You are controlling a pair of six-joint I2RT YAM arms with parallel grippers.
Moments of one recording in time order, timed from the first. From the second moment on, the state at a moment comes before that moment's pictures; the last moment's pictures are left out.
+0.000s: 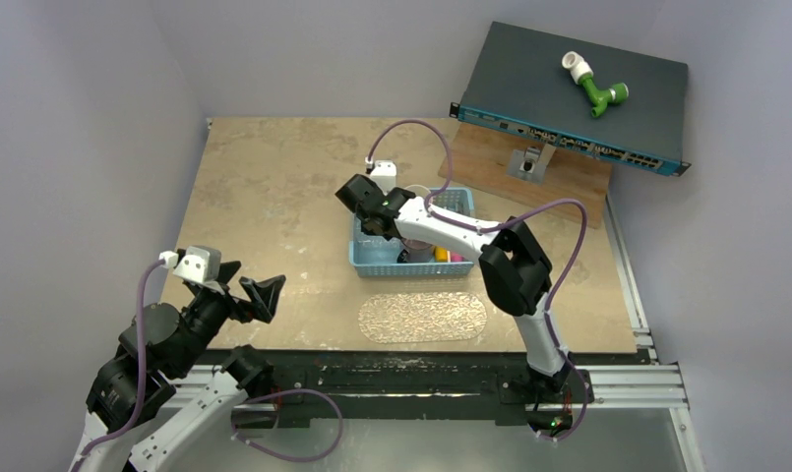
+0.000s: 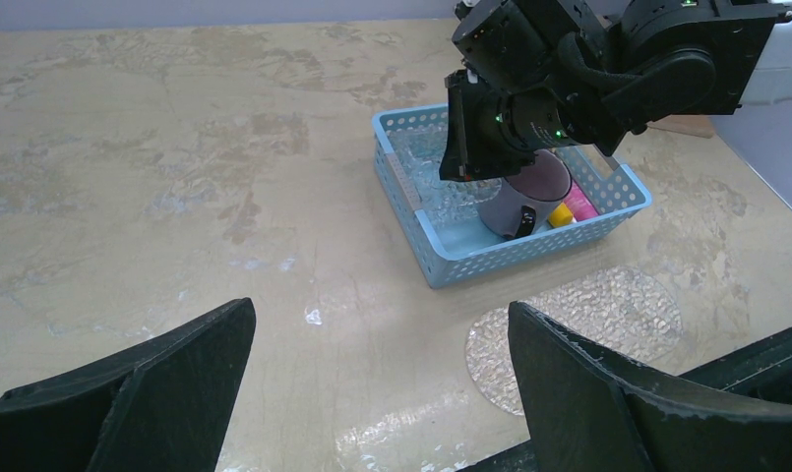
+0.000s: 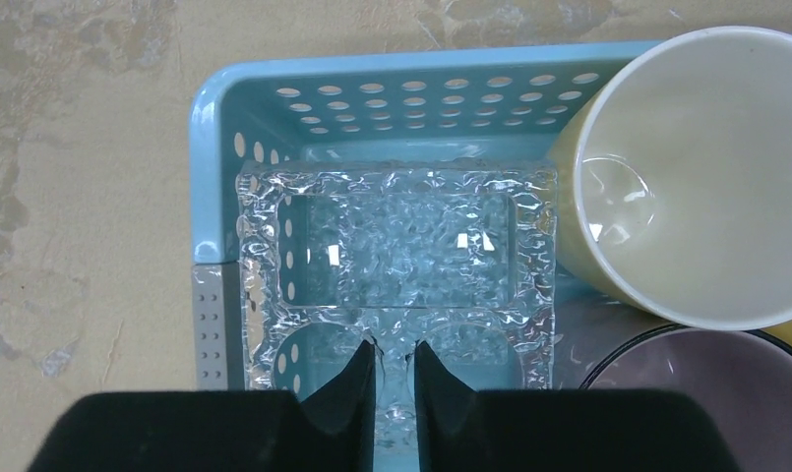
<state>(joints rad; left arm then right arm) -0.68 0.19 0.89 -0.85 -0.31 -0.23 0.90 2.10 1.75 -0.66 0.56 0.79</state>
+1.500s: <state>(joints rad) -0.68 0.19 0.89 -0.85 -0.31 -0.23 1.04 1.68 1.57 -0.67 0.59 0.76</state>
